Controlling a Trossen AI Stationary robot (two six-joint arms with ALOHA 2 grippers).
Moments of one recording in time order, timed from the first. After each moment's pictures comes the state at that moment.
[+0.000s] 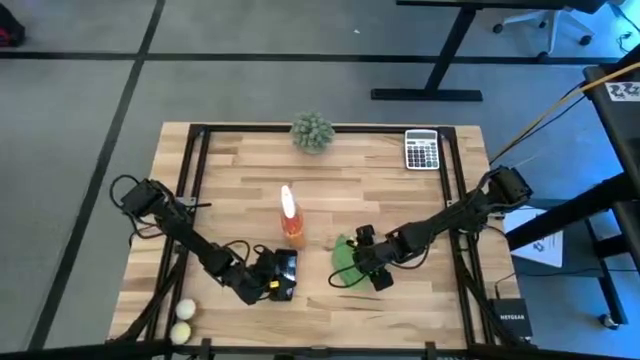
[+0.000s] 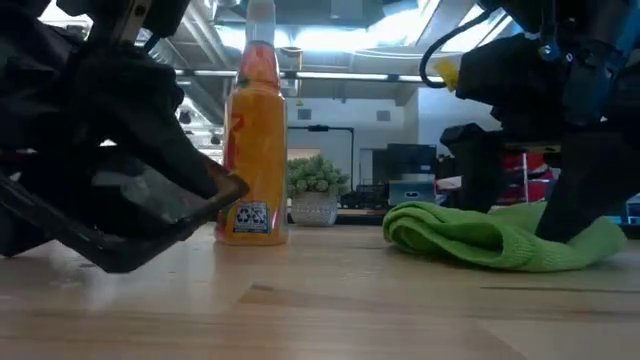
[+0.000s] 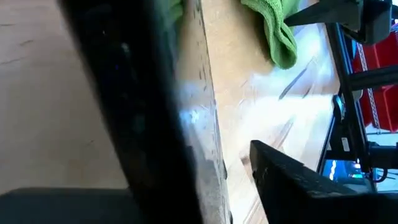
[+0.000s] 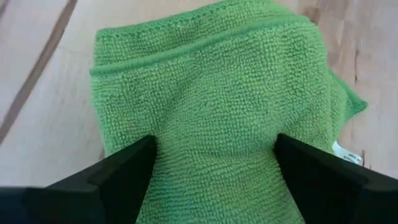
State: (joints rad) left arm -0.65 1.80 0.71 0.38 -0.53 -1.56; right arm 0.41 1.67 0.81 -0.24 0.13 0.05
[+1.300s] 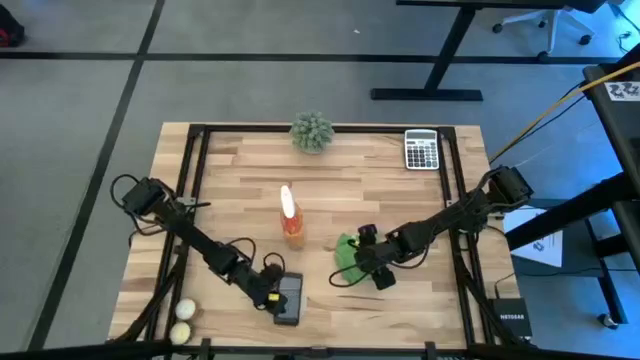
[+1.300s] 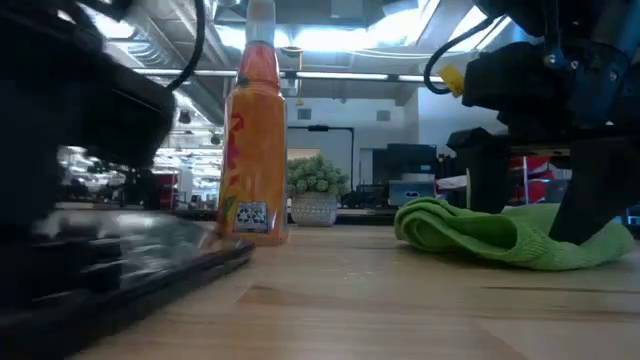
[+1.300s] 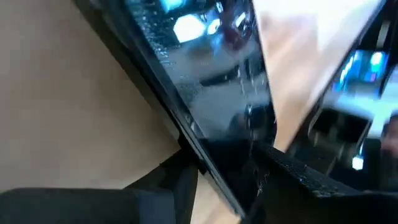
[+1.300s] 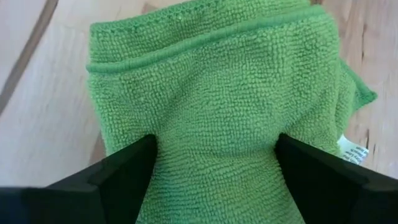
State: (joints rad) left arm -0.63 1.79 0.77 0.27 0.04 -1.56; right arm 0.41 1.67 0.81 -0.30 0.12 0.07
